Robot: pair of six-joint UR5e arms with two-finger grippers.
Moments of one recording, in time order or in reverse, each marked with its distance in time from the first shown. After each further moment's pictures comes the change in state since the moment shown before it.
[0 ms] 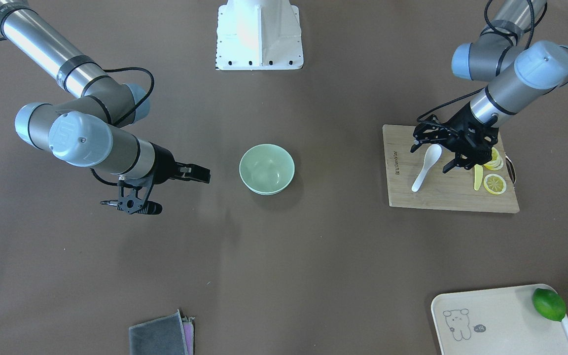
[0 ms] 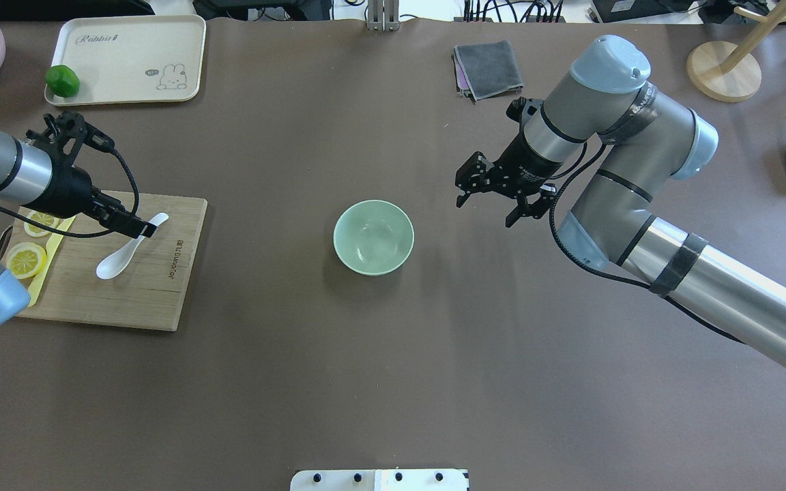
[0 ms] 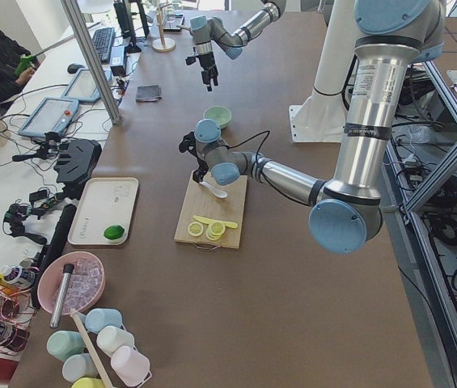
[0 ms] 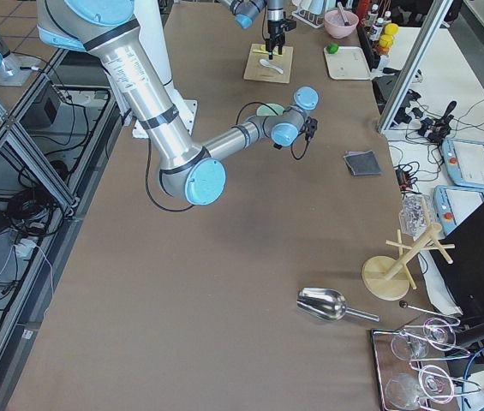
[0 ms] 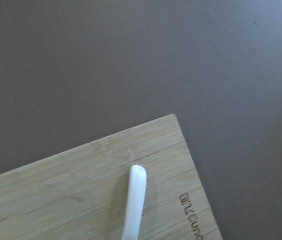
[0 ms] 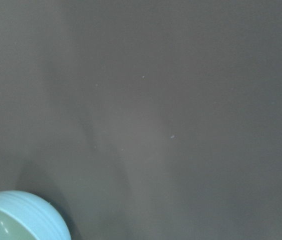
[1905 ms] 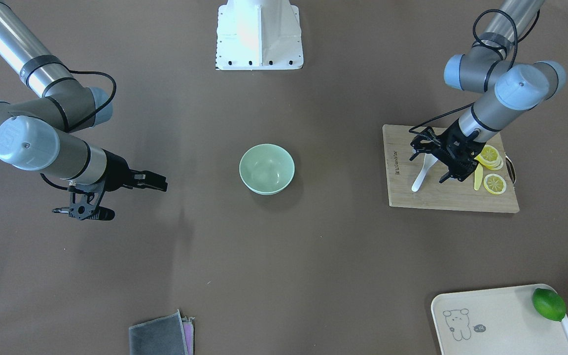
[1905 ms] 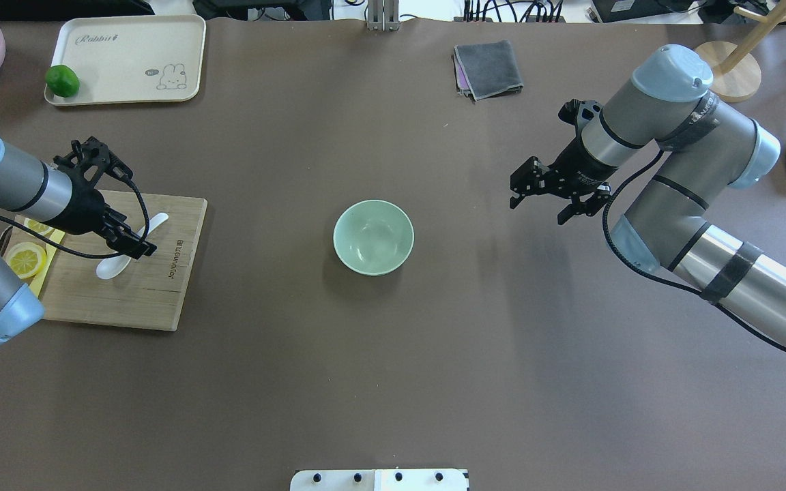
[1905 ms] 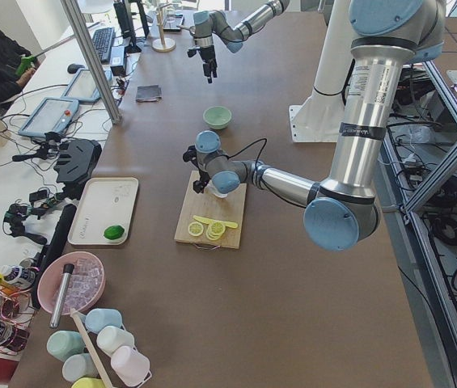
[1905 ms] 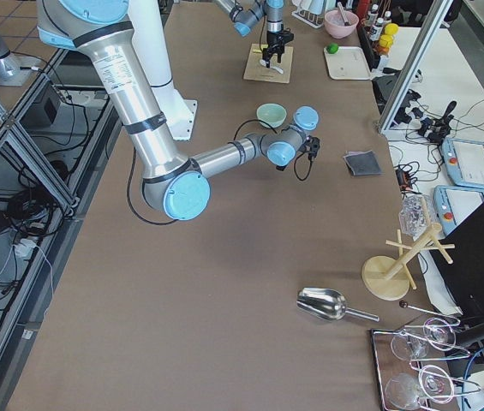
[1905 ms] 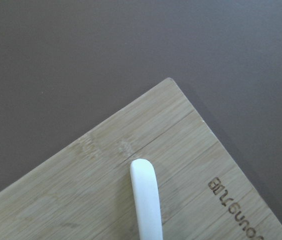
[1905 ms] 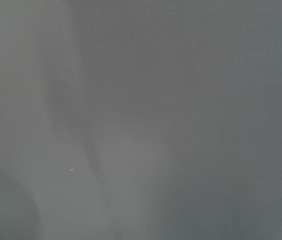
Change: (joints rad) left arm 0.047 -0.005 0.085 0.001 0.026 0.111; right arm 0.046 -0.116 0.035 -0.002 -0.025 -0.138
